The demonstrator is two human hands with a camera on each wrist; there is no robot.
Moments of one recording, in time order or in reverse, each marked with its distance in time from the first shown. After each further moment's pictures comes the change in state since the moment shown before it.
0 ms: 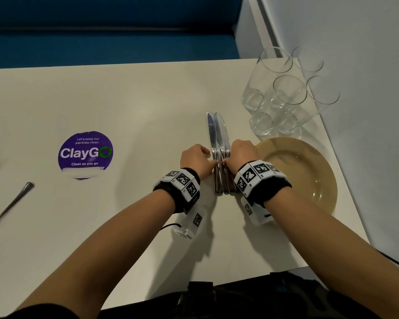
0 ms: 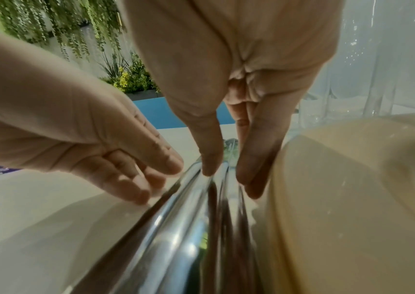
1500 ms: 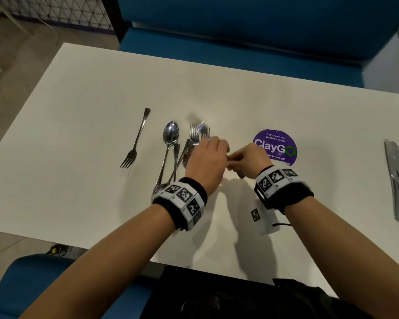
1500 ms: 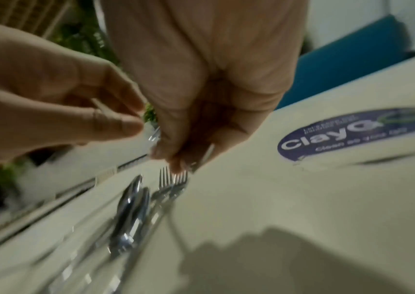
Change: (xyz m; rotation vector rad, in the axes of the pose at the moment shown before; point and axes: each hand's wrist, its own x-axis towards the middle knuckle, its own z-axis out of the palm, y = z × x) left_hand -0.112 -0.228 -0.358 0.703 0.464 0.557; right_hand -0.100 -0.393 0.104 0.289 -0.163 -0.416
